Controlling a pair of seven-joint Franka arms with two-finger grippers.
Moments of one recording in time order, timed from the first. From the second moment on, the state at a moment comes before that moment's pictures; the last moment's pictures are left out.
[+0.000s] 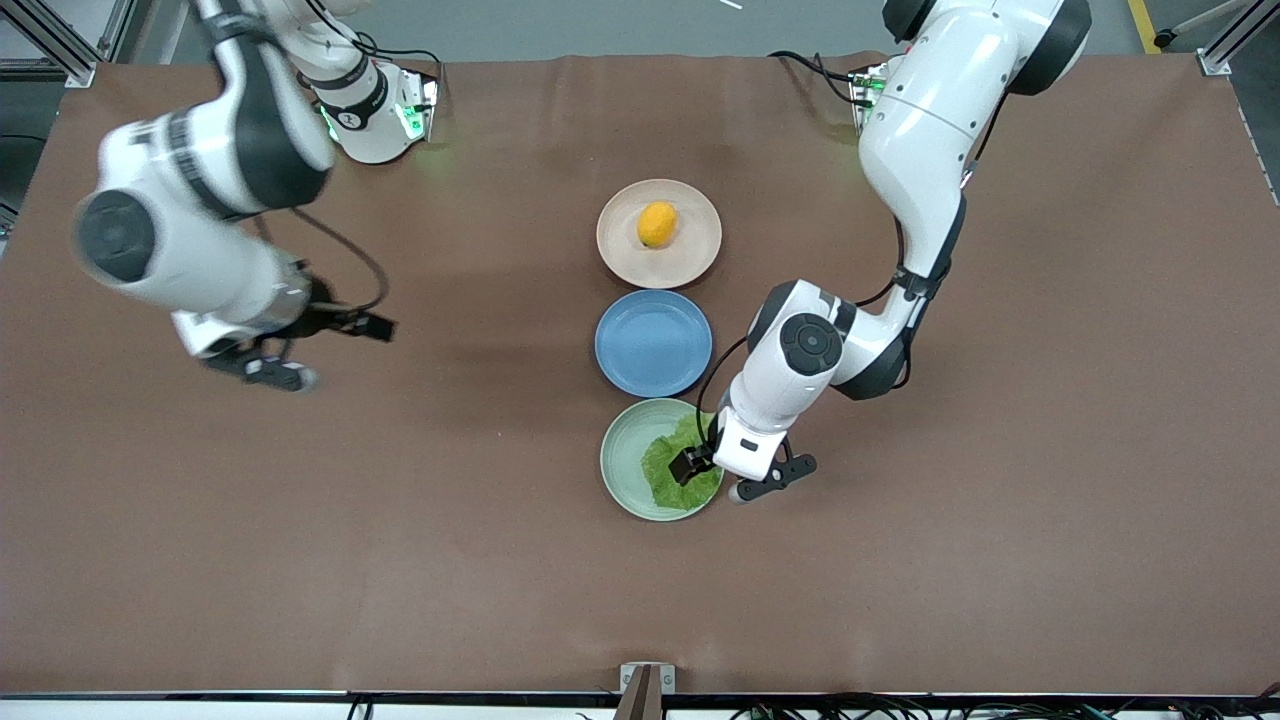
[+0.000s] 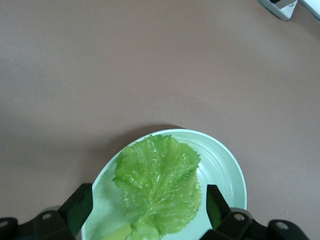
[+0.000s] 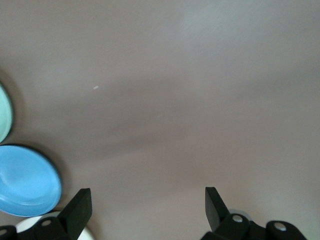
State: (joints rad) left arm -0.49 0.84 -0.10 -1.40 -0.09 2.58 -0.90; right arm 0.32 0.14 0.00 -1.83 0.13 1.83 0.60
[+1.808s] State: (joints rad) left arm -0.51 0.89 -0.10 -1.40 -0.09 2.58 -0.92; right arm 1.14 0.47 0.00 -2.09 -0.03 2.63 1.73
